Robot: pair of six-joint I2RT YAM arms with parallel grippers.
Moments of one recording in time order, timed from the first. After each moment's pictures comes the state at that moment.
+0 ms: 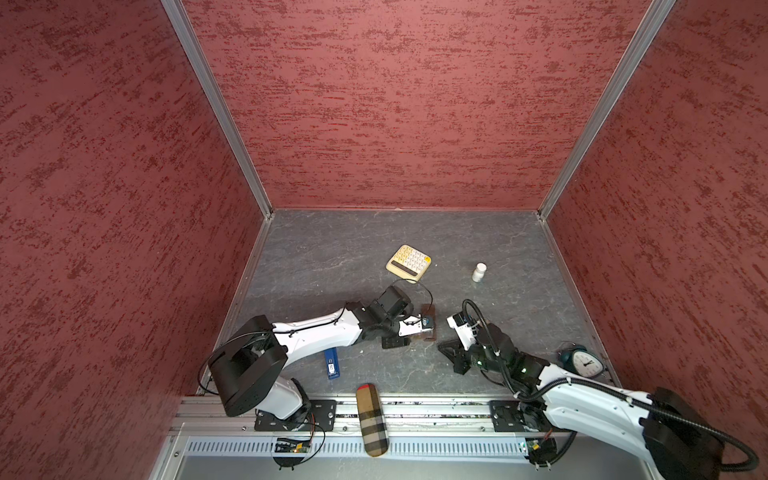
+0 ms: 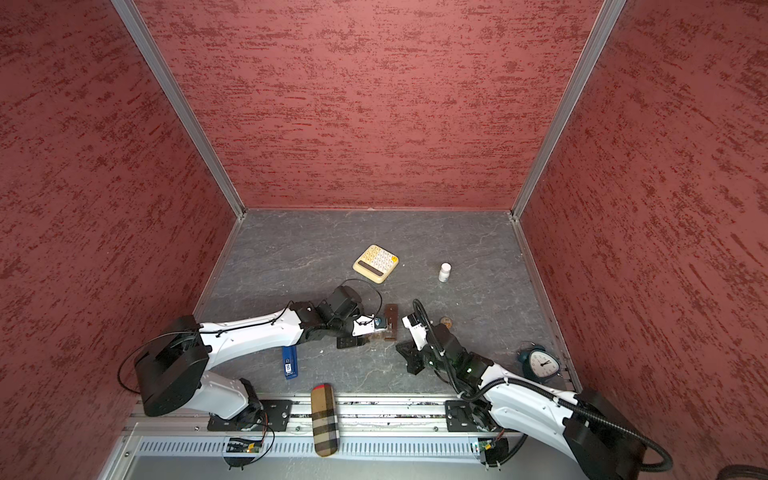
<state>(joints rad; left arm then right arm) -0.89 1.49 0.82 -0.34 0.14 0.61 0.83 0.89 0.14 0.18 -0.22 0.46</state>
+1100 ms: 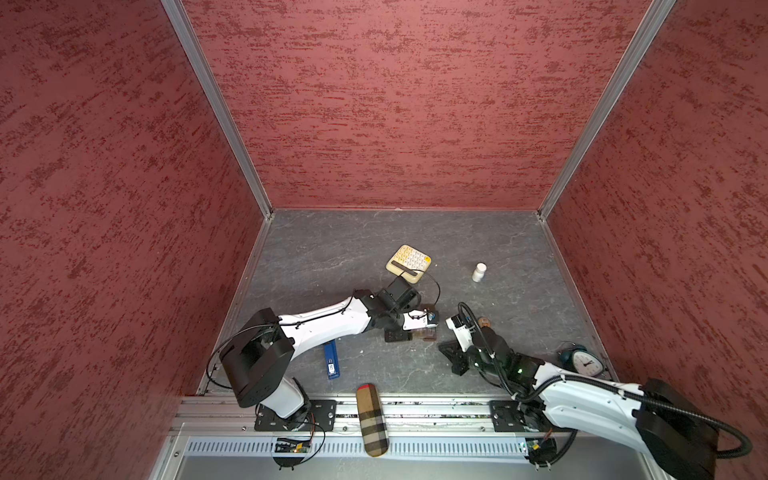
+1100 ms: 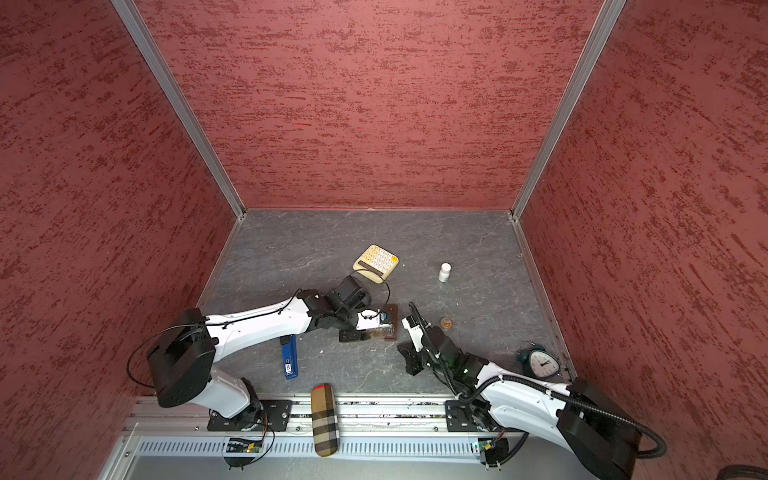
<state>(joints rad) -0.89 1.55 0.99 -0.55 0.15 0.67 0.88 0.95 0.14 0.18 -0.11 0.47</state>
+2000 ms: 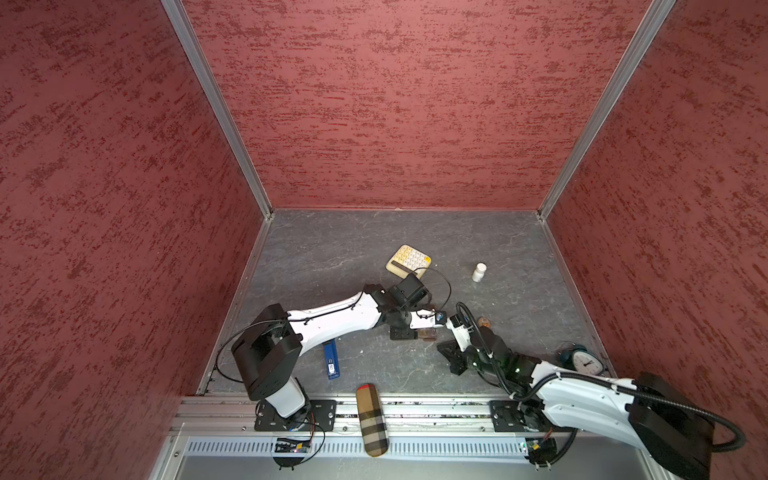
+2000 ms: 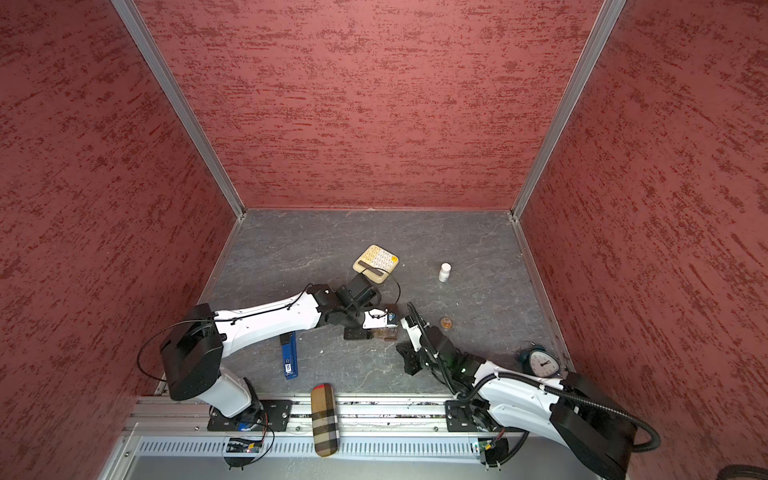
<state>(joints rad) -0.93 1.62 1.12 -0.66 0.09 0.68 0.88 1.00 0.14 0.24 -0.11 0.48</state>
